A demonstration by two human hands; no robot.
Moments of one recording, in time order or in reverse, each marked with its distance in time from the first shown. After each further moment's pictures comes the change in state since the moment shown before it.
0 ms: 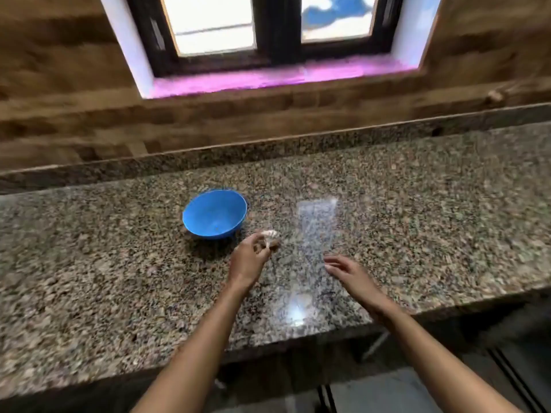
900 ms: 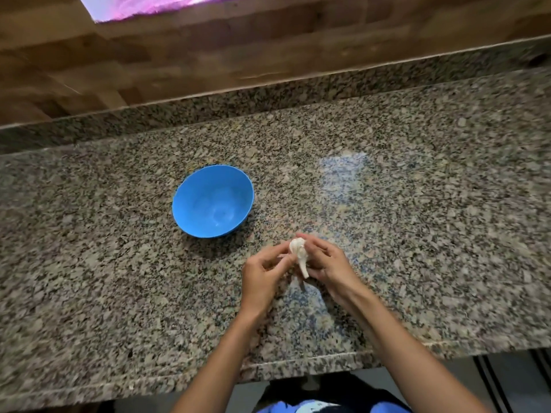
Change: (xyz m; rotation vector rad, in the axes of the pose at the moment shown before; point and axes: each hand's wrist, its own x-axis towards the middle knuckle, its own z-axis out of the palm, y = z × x) left_hand 0.015 -0.011 0.025 -0.573 -0.050 -0.250; right_hand 0.105 0.001 0.060 0.629 -0.189 0.286
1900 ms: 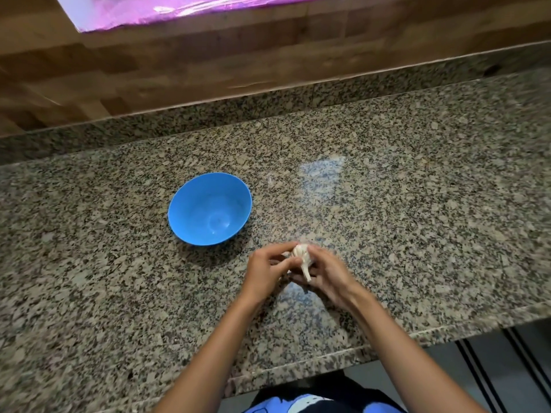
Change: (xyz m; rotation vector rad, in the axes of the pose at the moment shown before) left_hand 0.027 -0.003 -0.016 0.175 -0.290 0.035; right_hand -0.006 0.008 0.009 0.060 0.009 0.060
